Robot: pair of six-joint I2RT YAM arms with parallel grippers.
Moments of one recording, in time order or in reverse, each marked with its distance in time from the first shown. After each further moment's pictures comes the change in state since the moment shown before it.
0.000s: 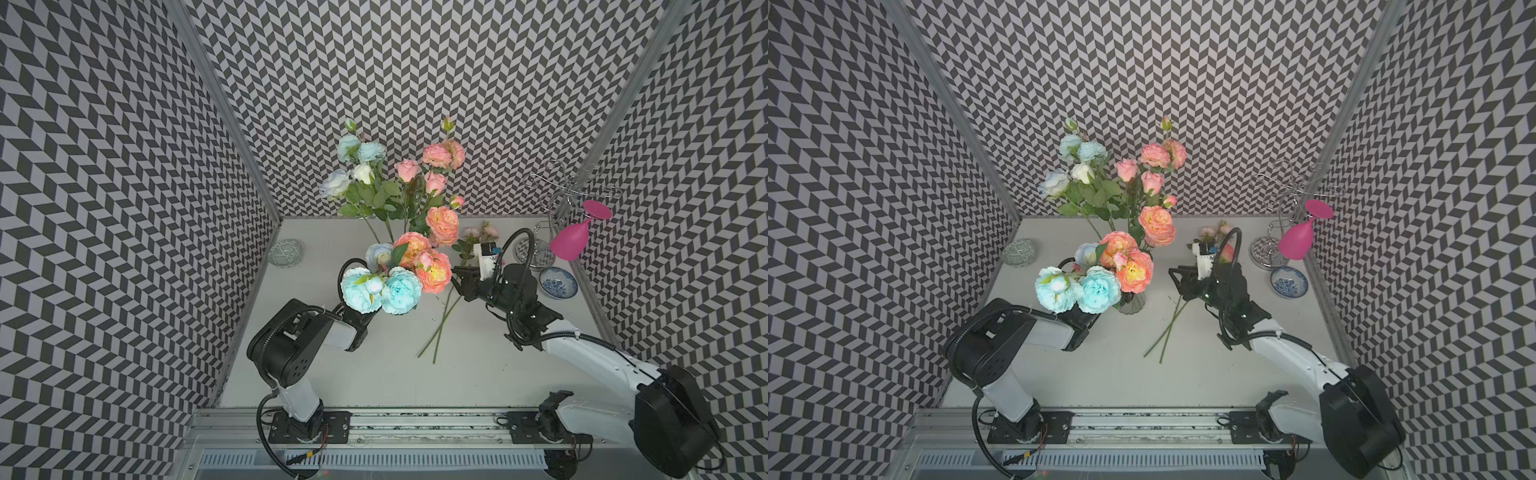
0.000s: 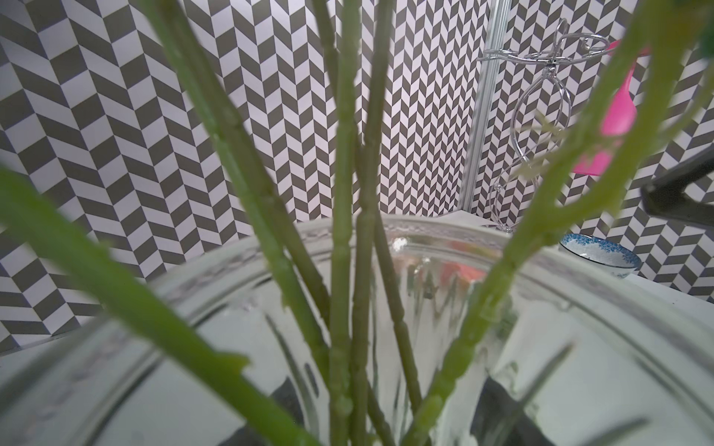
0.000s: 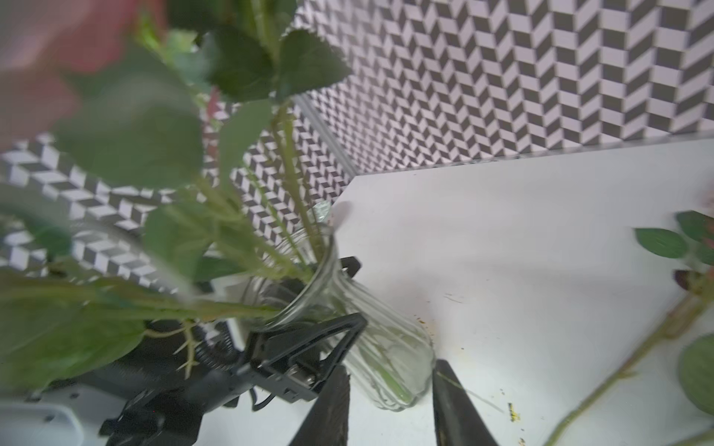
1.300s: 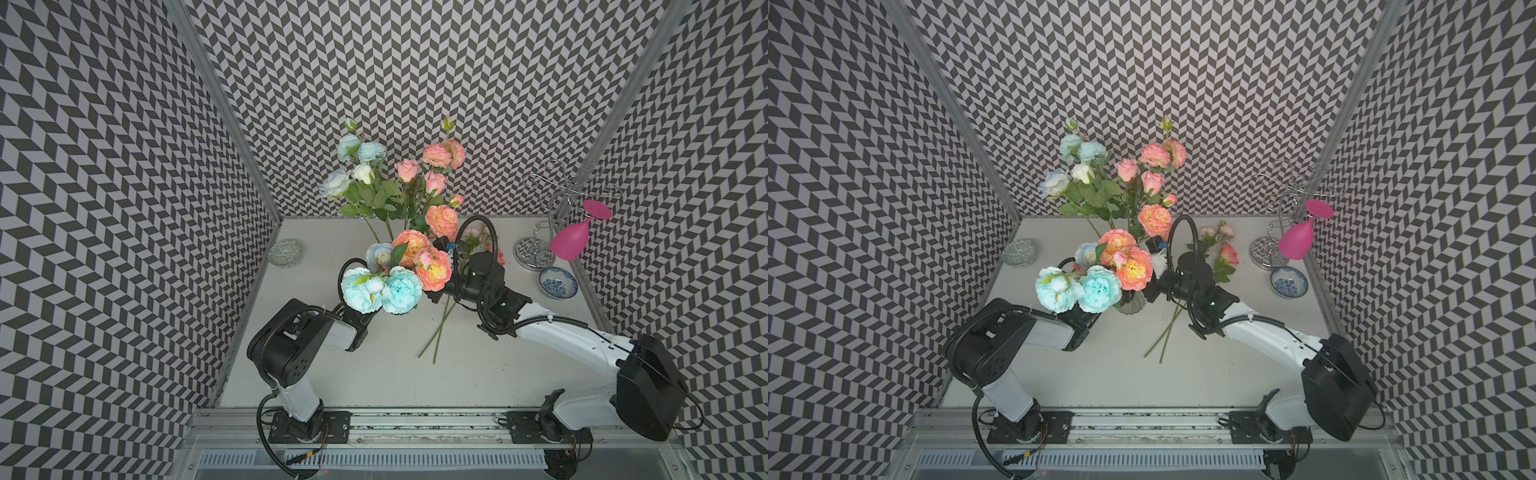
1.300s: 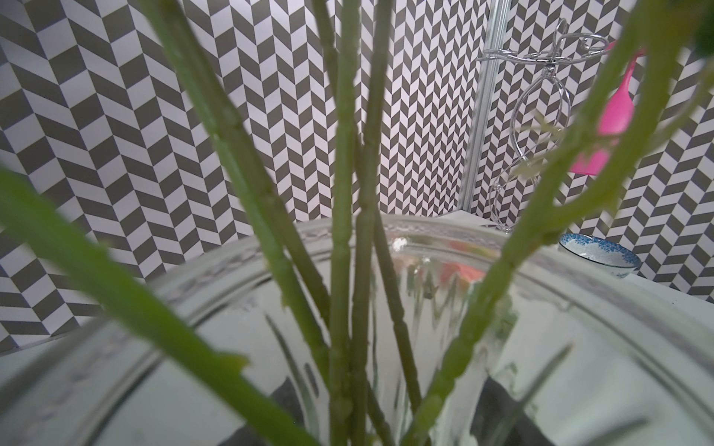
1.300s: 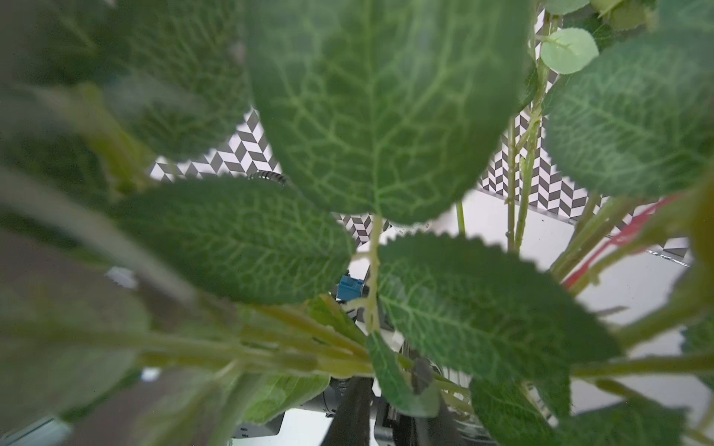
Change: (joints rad) left arm -0.001 0.000 0.000 -0.001 0.000 0.000; right arm 0.204 0.194 0.261 0.018 -0.085 -0.217
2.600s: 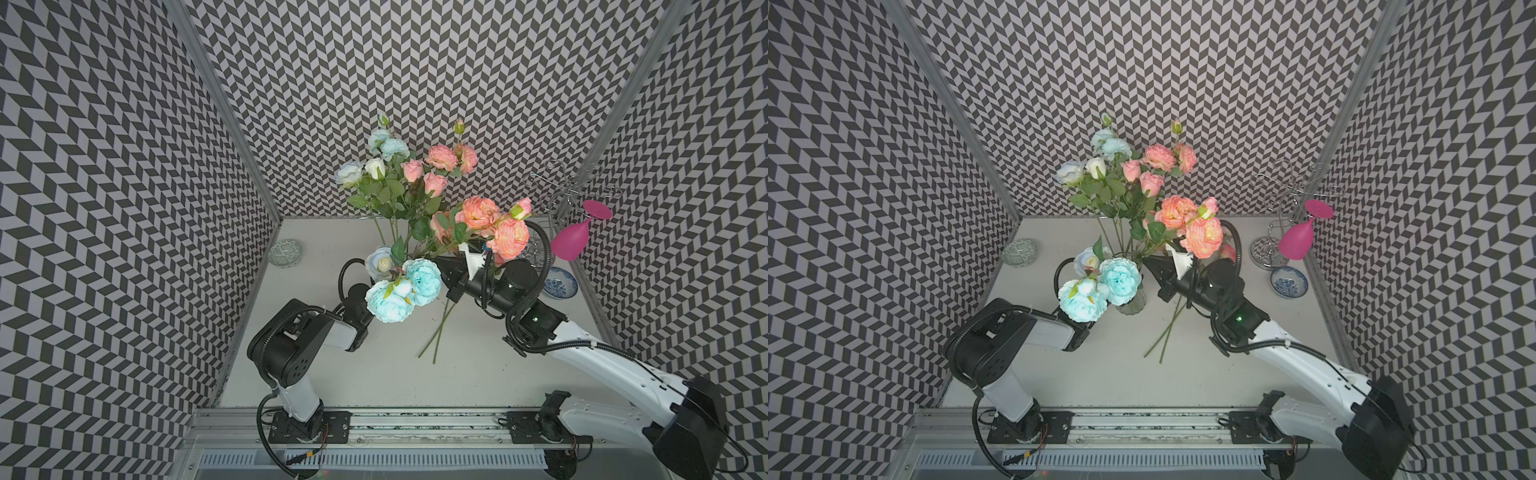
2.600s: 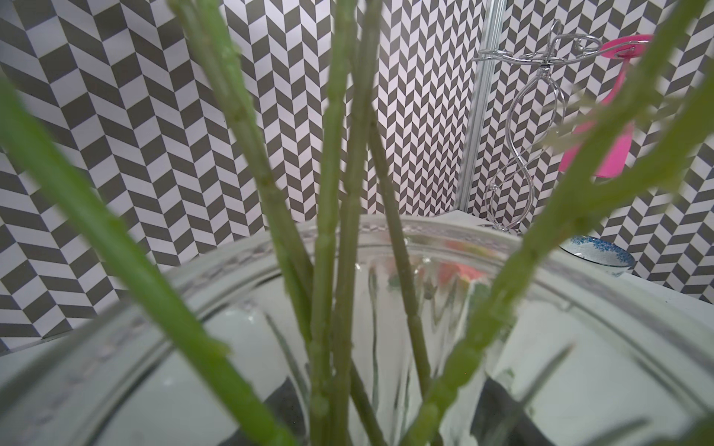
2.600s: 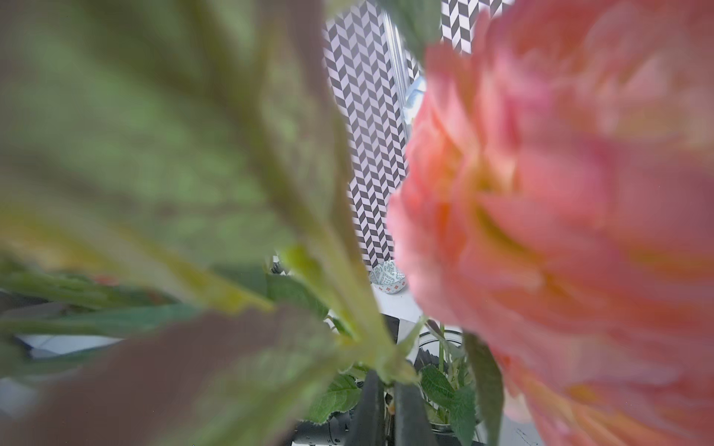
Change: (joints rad) left arm -0.004 0.001 0.000 0.002 0.003 -0.002; right arm -0.002 -0.301 -0.087 -0.024 0.138 0.006
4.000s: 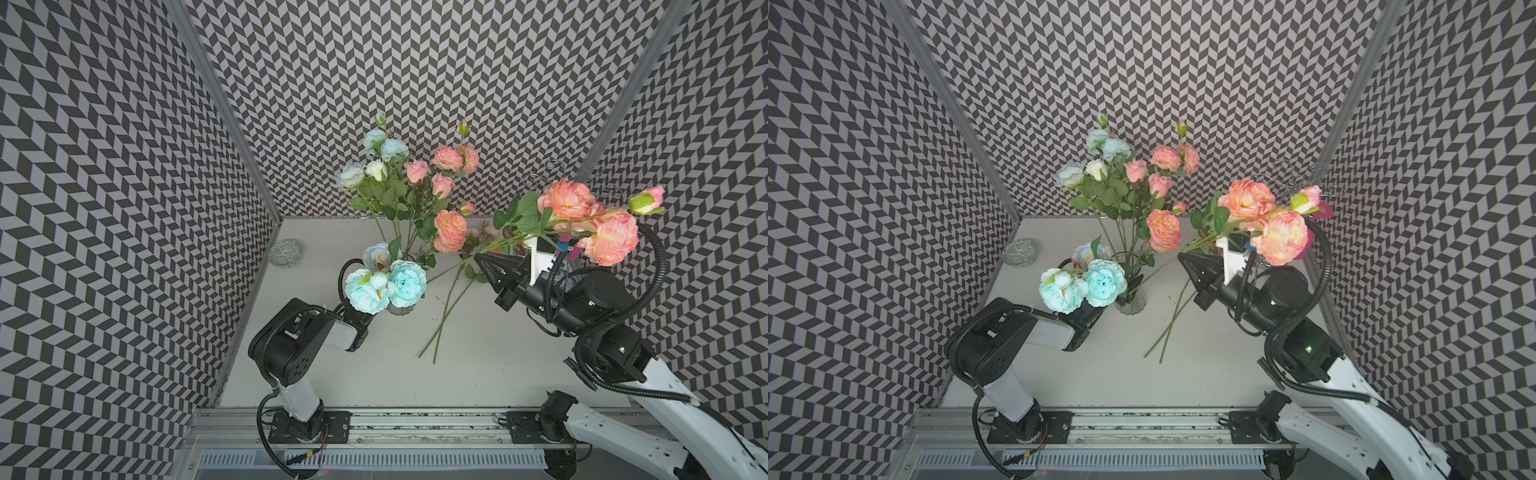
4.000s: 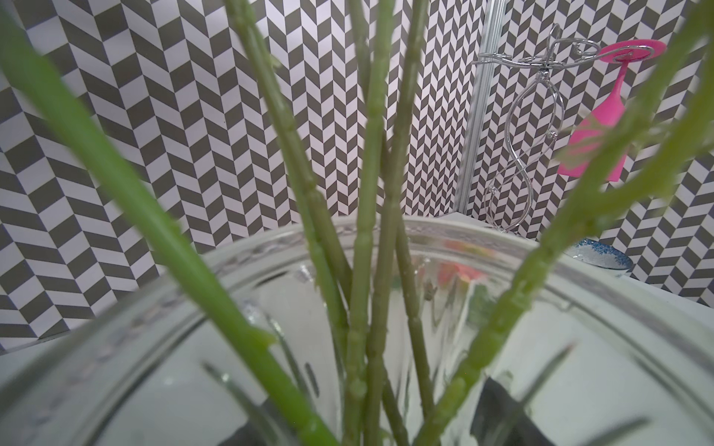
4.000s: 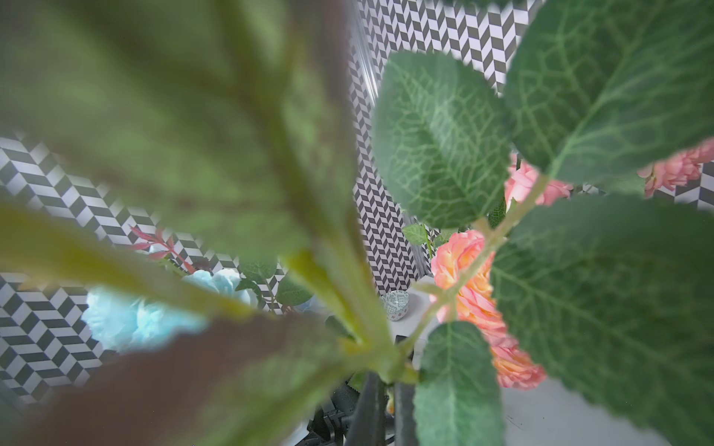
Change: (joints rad) left arm 0.000 0.009 0.000 0.015 0.002 -0.008; right arm 0.001 -0.309 0.199 -0.466 0.134 0.071
